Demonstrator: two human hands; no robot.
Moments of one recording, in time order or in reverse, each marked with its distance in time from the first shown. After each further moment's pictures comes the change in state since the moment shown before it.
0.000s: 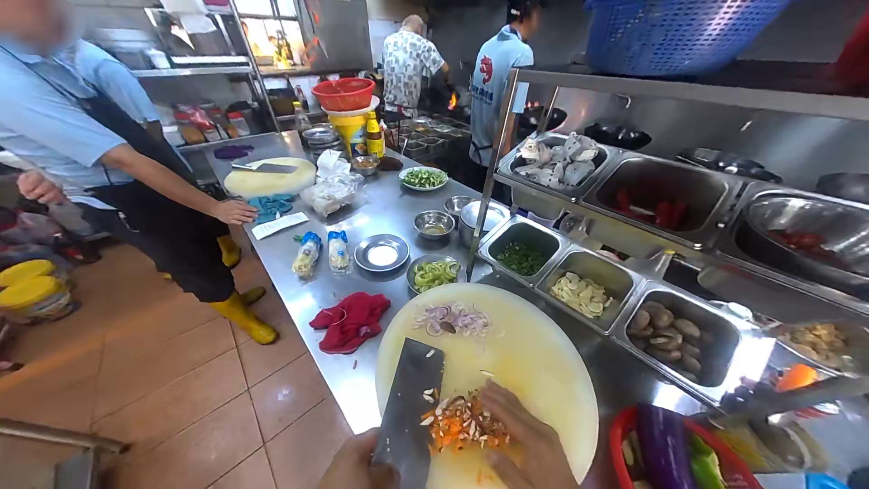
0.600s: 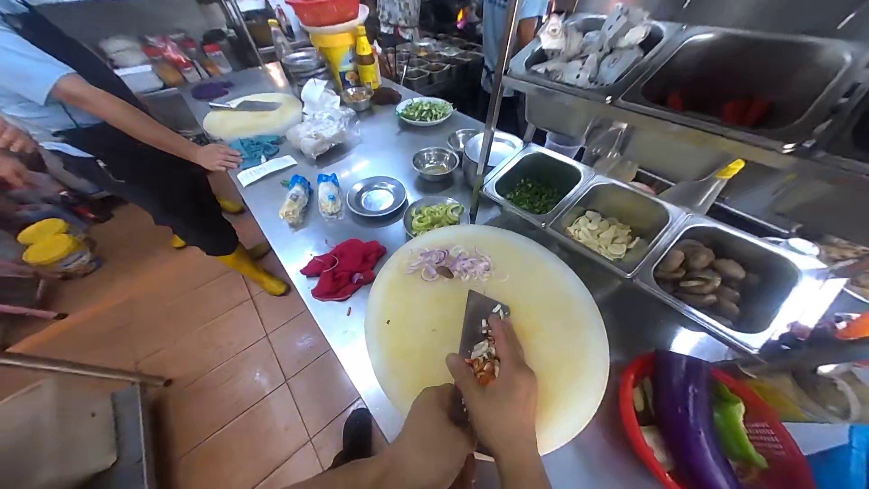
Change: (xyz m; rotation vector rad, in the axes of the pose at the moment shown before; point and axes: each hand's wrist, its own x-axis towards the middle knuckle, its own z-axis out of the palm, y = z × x) left_hand 0.015 0.040 0.107 0.028 -0.151 -0.119; right_hand 0.028 -0.037 0.053 -0.111 0.357 0.624
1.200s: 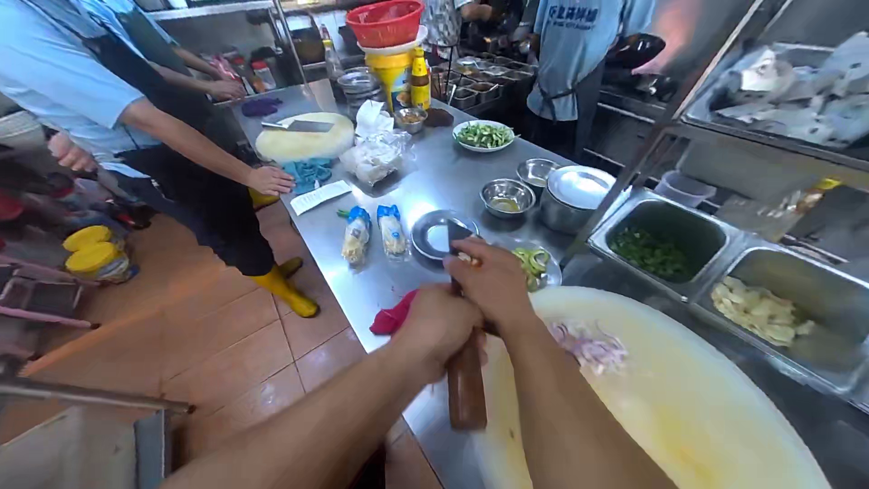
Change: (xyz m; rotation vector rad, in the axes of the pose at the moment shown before) left_hand 0.045 0.158 -0.232 -0.230 0.303 0.148; right_hand 0.206 -0.176 0.179 0.010 -0.342 -0.218
